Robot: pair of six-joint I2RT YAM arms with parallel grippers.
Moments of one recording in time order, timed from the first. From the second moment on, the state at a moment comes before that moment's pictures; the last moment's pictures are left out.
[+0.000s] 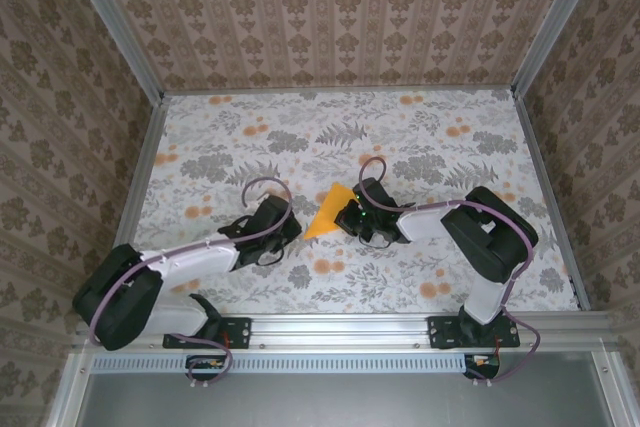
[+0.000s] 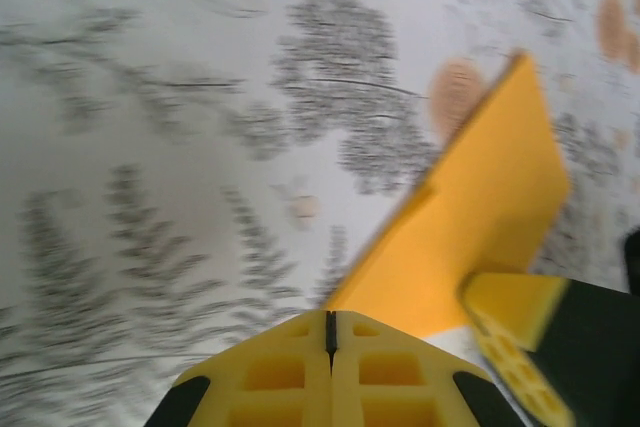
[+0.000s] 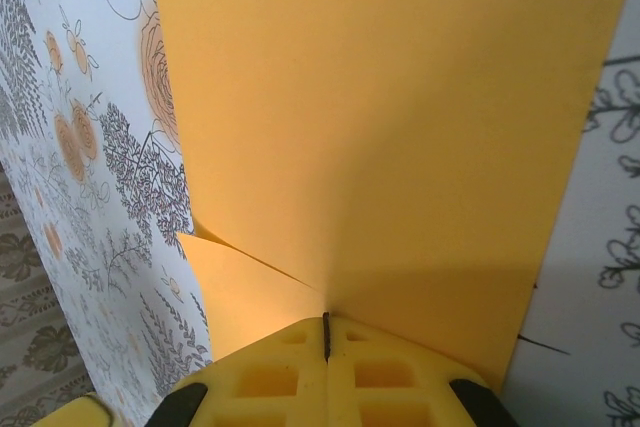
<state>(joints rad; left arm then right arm) -0.80 1.30 0.52 -0.03 -0.09 -1.19 0.65 1.78 0.74 0.21 -0.23 1.24</state>
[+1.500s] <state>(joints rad) -0.83 1.40 0.49 -0.02 -0.06 -1.31 0.64 1.78 0.74 0.20 -0.25 1.21</state>
